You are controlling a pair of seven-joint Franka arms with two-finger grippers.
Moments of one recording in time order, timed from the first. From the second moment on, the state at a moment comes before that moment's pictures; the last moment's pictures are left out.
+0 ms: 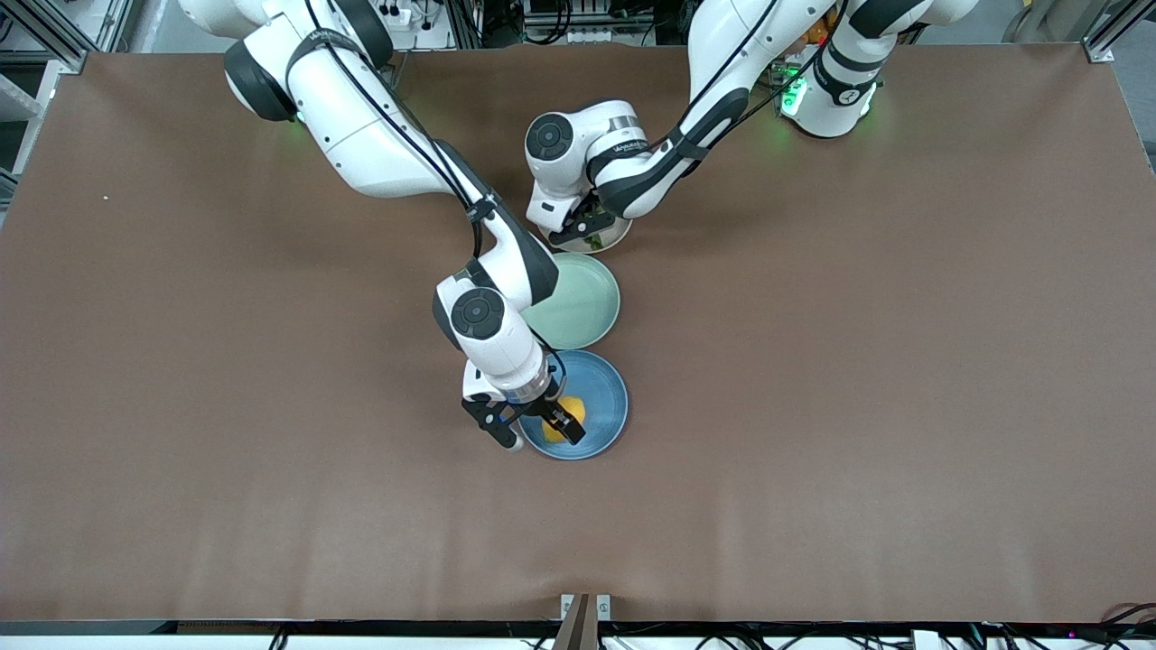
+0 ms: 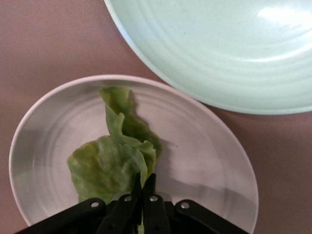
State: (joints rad) left arm -0.58 0.70 -0.54 -1.83 0.27 2.27 -1.55; right arm 0.58 1.00 0.03 -1.18 0.05 2.53 1.33
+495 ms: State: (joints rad) left arm -0.57 0.54 -0.54 -1.78 0.27 2.11 -1.56; right arm 0.59 1.01 0.03 -1.18 0.05 2.54 1.33
